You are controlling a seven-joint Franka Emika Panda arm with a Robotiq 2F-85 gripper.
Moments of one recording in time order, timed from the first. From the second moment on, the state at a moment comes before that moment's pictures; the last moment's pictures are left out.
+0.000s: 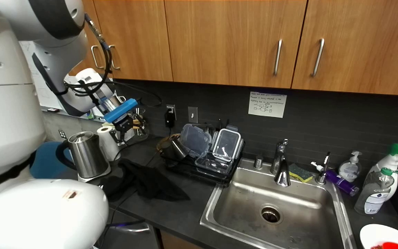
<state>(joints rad) 0.31 0.21 0.28 -2.17 -0.61 2.16 -0.12</state>
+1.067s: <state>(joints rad) 0.32 0.38 0.27 -2.07 -0.61 2.17 -0.16</state>
